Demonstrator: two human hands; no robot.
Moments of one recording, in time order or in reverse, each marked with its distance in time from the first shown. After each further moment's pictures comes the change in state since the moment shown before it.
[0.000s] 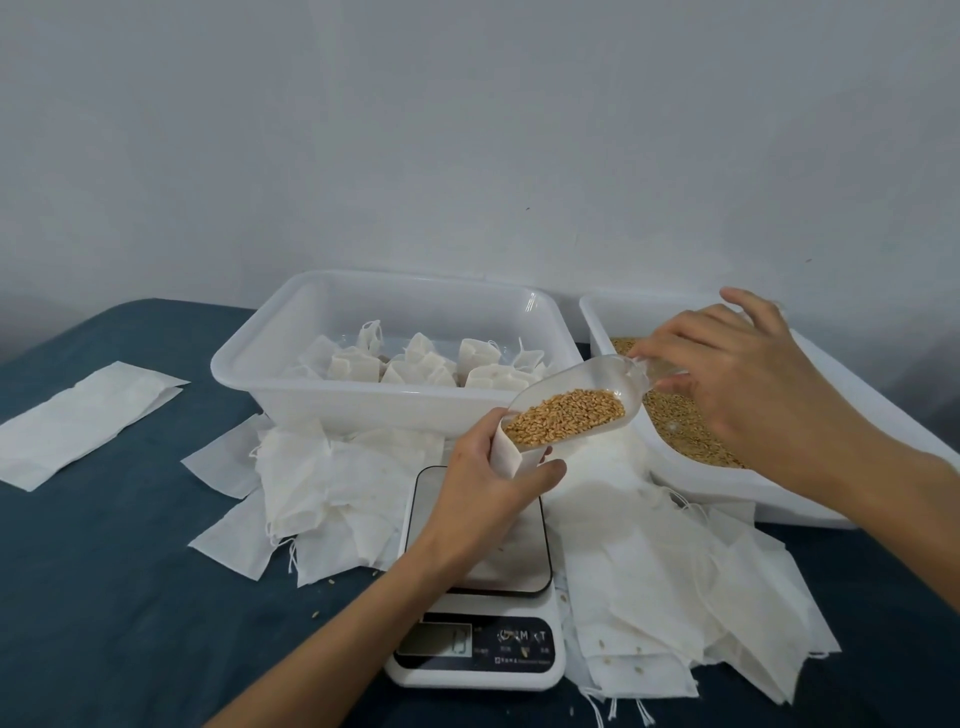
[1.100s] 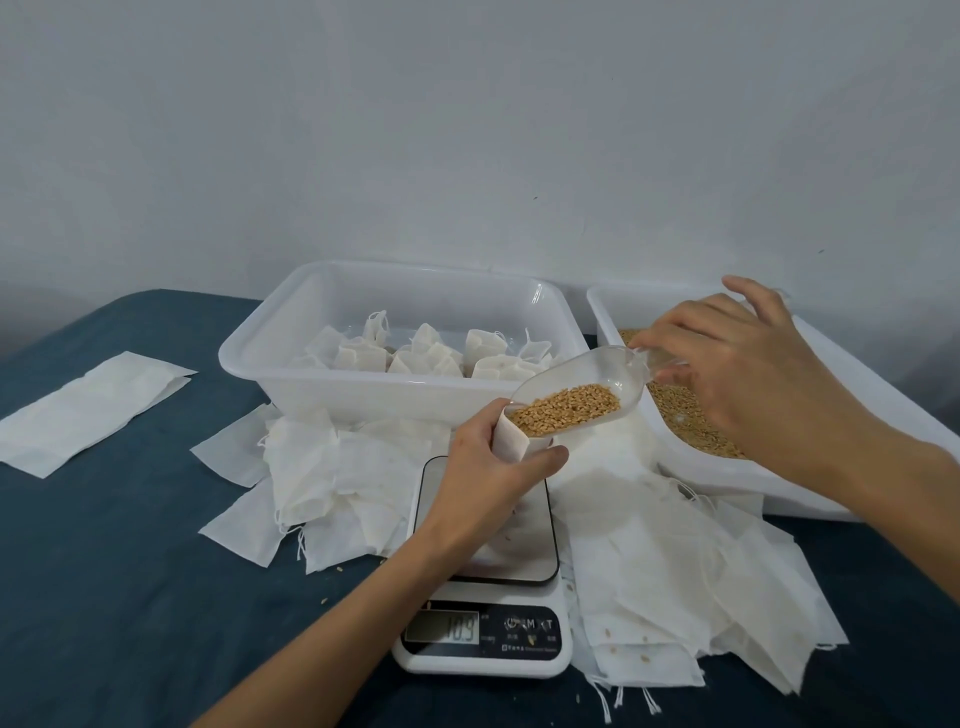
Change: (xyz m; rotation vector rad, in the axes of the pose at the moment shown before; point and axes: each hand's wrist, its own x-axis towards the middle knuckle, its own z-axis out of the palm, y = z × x) left_hand 0.002 -0.001 -0.003 0.020 0.041 -0.040; right_hand 0.006 -0.010 -0.002 -0.006 -0.014 0.011
